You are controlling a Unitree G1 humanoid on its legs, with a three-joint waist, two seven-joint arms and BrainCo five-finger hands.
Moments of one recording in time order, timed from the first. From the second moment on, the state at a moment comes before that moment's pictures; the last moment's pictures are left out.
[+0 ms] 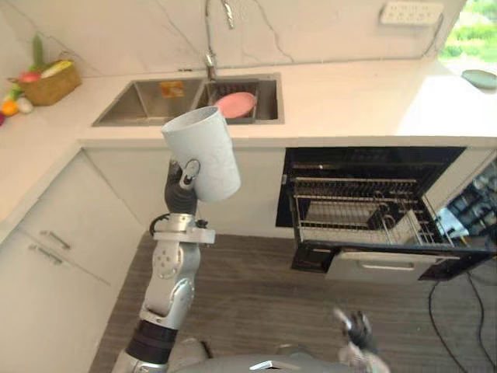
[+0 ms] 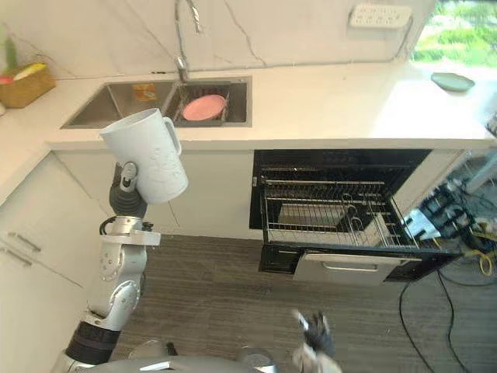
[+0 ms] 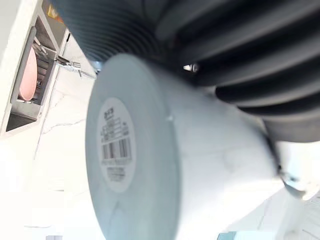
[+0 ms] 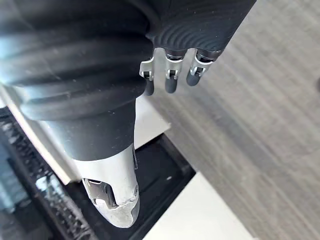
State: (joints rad) left arm -0.08 0.05 -0.24 -0.19 -0.41 -0.32 0.09; right arm 0.12 -0.13 -0.27 0.78 0.54 -0.24 0.11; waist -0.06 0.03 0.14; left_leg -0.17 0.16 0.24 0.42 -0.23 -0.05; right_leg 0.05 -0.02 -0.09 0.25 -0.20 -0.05
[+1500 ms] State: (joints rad) left arm 0.12 0.06 -0.23 -0.26 -0.43 -0.33 -0.09; right arm 0.26 -0.08 -0.28 -0.18 0.52 -0.22 0.23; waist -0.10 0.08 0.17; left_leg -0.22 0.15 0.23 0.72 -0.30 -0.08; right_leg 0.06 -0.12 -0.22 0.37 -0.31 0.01
